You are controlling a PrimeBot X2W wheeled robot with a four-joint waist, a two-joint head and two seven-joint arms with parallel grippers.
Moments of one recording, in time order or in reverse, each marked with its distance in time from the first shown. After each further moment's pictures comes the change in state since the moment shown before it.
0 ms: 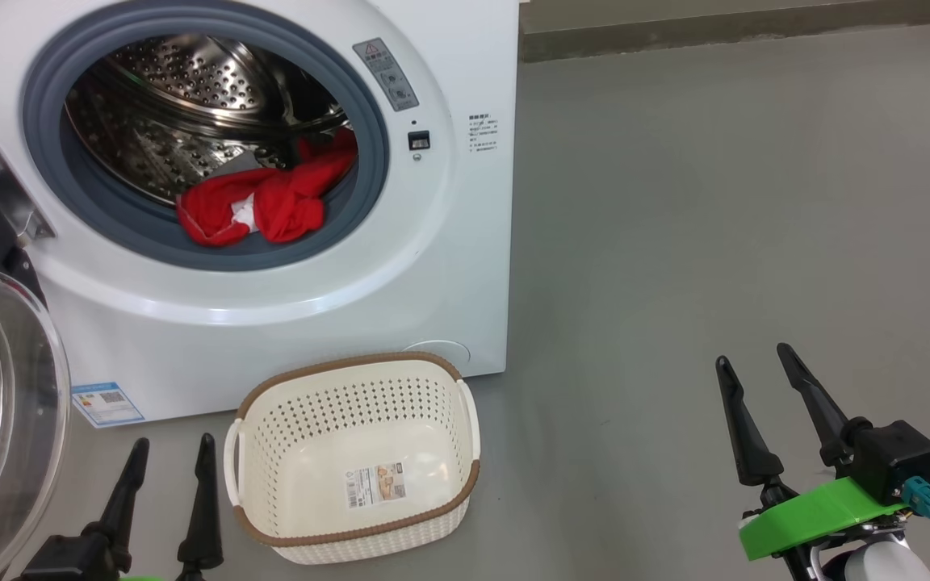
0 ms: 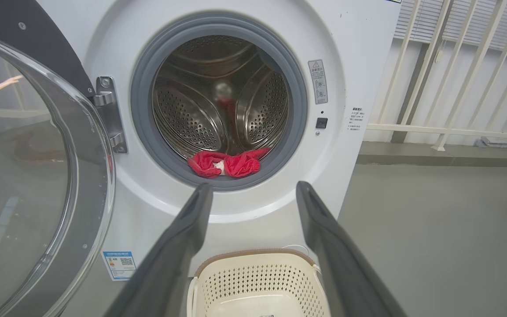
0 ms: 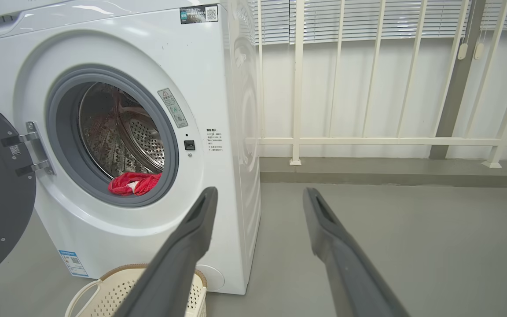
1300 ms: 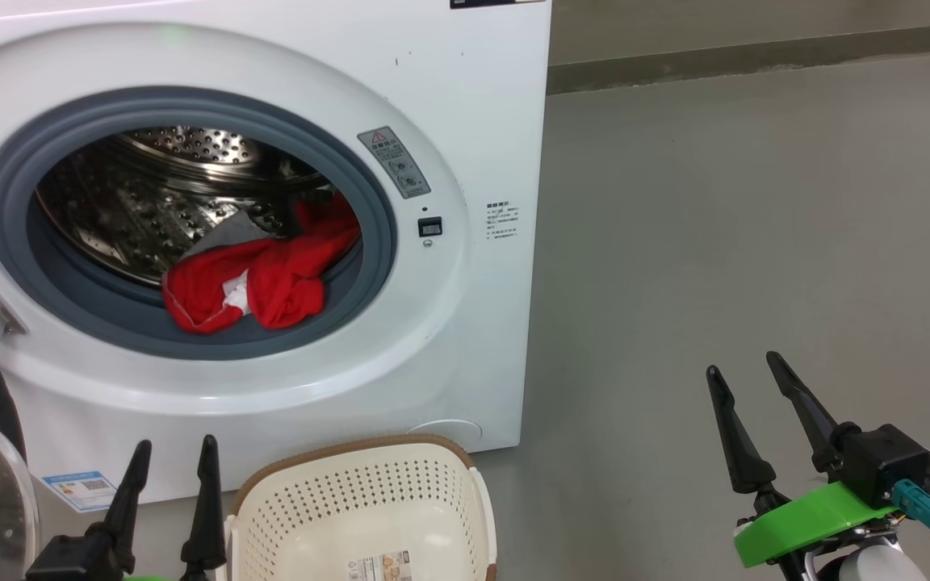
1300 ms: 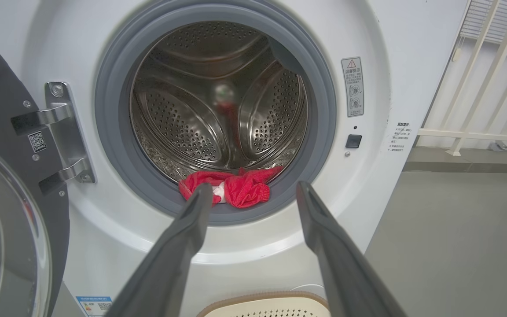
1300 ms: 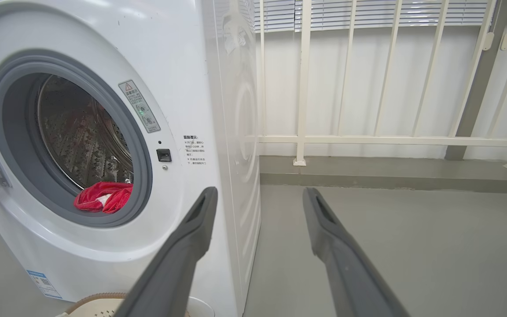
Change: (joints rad) left arm -0.002 -0.004 -0.006 0.011 -0.001 0.015 0.000; right arm 0.000 -0.012 0.027 0.020 0.007 0.000 0.000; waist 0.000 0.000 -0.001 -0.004
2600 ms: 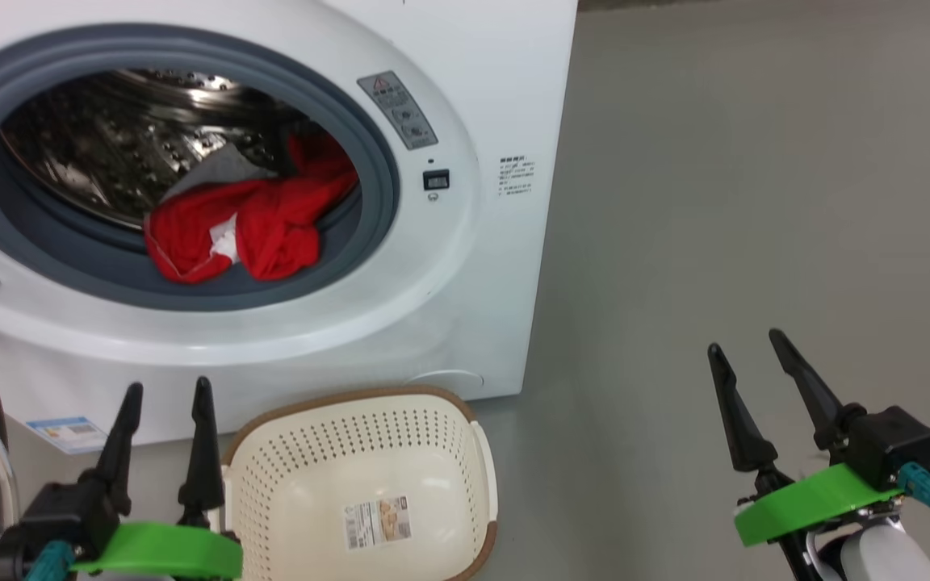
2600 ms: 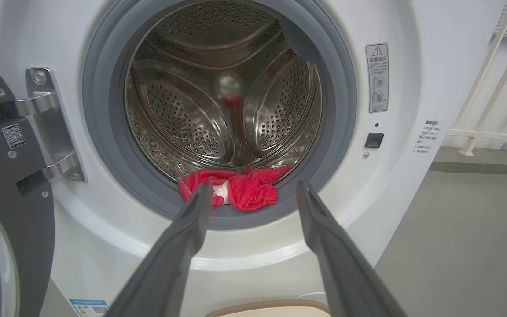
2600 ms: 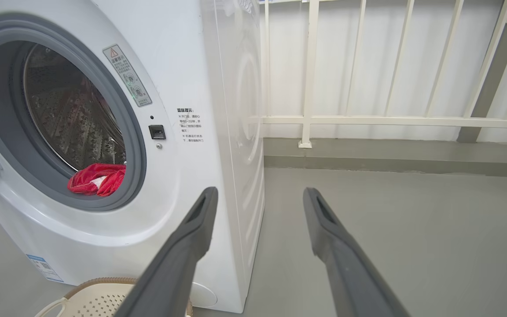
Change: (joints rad) left arm -0.089 -0.002 -0.009 -0.003 0.000 0.023 0.000; right arm -0.017 -0.002 -0.002 -0.017 0.001 0.000 0.000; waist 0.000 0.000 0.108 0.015
